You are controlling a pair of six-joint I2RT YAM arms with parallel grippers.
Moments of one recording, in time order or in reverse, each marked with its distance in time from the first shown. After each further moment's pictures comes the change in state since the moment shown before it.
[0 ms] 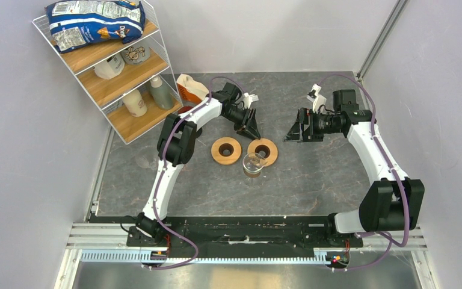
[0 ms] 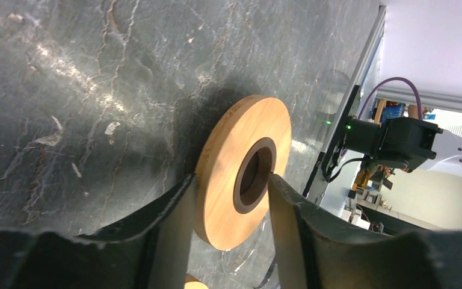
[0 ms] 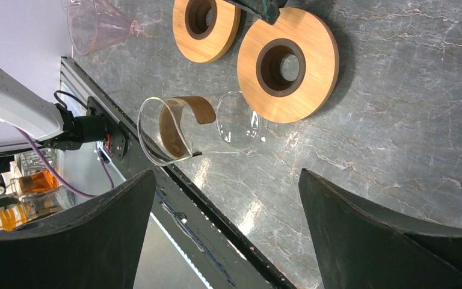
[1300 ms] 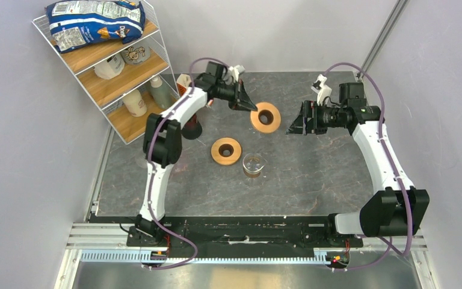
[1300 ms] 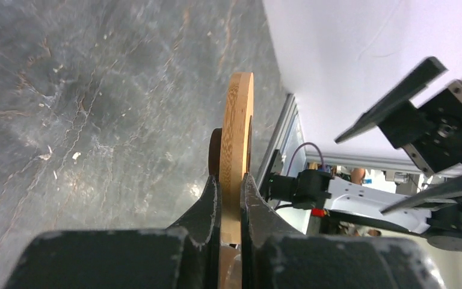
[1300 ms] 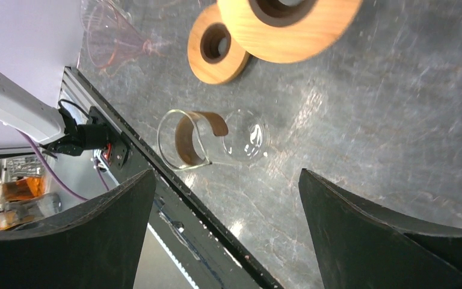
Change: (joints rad) left arm 0.094 -0.161 0.005 0.253 0.055 -0.367; right arm -0.007 -0.041 0.103 -0.035 -0.004 -0.013
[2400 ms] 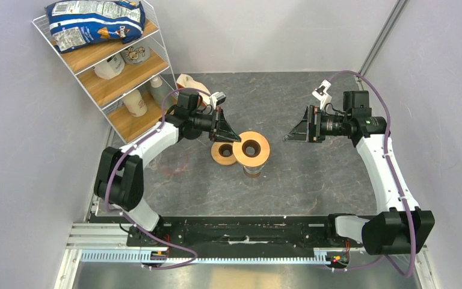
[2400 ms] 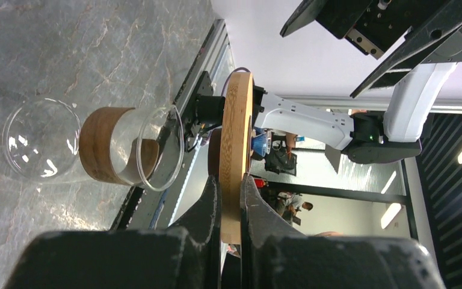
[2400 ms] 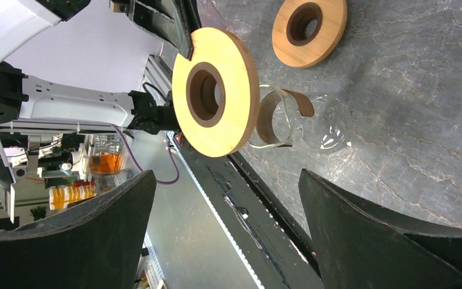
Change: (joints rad) left arm 0.018 -0.685 -0.892 0.299 0.172 -0.213; right arm 0.000 -0.132 -0.080 -0.008 -0.212 0.142
